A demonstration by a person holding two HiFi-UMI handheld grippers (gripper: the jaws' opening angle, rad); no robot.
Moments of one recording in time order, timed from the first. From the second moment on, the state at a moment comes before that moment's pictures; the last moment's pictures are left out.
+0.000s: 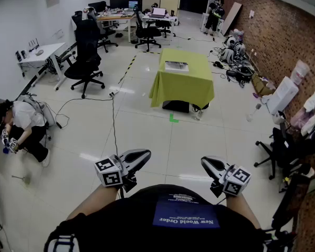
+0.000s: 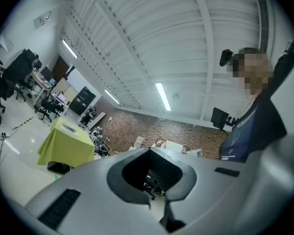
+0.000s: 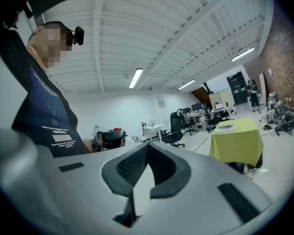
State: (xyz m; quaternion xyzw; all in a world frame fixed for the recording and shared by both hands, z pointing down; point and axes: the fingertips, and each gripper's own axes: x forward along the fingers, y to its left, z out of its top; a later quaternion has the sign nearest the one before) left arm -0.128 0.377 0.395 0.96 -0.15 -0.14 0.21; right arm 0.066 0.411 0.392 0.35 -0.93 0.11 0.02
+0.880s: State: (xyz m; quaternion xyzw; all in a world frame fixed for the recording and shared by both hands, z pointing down) left arm -0.231 0.328 0.410 0.96 -0.10 -0.12 0.22; right arm -0.033 0.377 0.408 0.39 -0.91 0.13 0.03
